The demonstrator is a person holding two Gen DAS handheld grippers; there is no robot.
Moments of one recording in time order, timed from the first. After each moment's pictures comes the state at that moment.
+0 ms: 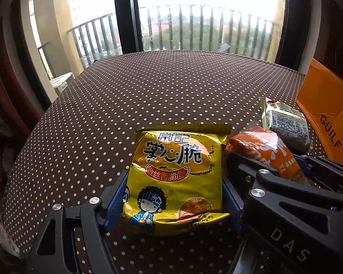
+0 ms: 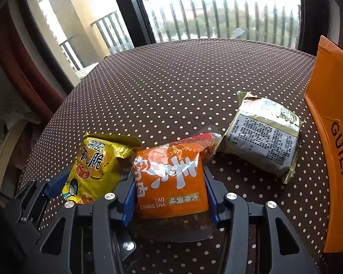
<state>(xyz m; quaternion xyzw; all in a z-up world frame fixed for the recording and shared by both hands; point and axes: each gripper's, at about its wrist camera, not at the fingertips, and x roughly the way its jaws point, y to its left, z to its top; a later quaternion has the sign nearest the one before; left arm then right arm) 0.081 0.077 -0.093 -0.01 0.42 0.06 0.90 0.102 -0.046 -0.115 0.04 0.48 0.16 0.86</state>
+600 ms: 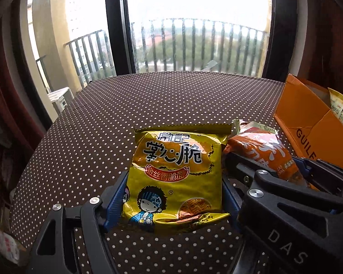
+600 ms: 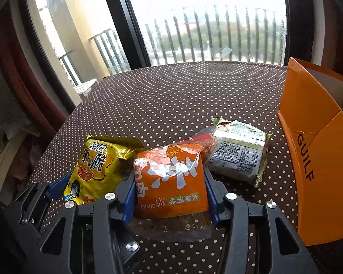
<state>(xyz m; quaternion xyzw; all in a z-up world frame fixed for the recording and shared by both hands) 0.070 0.055 -0.047 -0.01 0.38 0.04 0.92 0.088 -0.061 -0.072 0.05 0.44 0.15 0.88</state>
